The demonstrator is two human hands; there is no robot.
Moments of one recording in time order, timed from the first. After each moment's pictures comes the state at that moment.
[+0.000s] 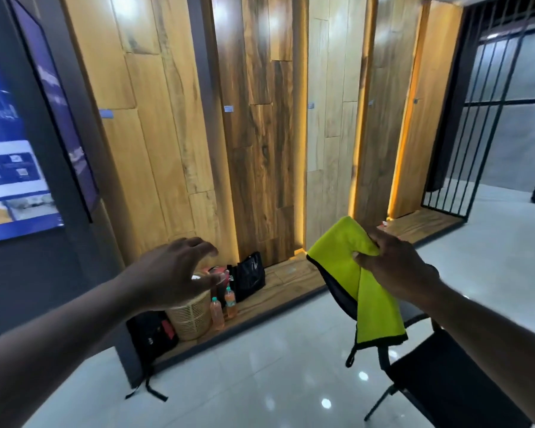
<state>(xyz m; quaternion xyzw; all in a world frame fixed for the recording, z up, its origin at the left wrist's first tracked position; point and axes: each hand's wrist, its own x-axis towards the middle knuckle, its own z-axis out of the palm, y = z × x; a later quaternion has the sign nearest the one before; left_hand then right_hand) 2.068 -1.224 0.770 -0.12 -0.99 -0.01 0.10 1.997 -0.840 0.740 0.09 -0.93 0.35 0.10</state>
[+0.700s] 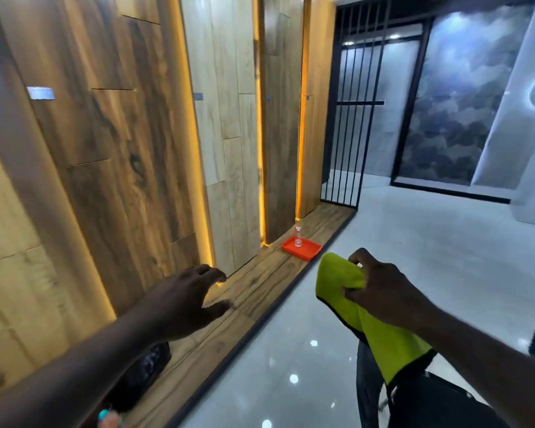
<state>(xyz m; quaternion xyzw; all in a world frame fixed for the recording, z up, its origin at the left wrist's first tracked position) 1.433 -1.112 0.715 -0.32 -0.94 -0.07 0.03 1.534 -0.768 0.714 -0.13 -0.96 0.24 0.07</state>
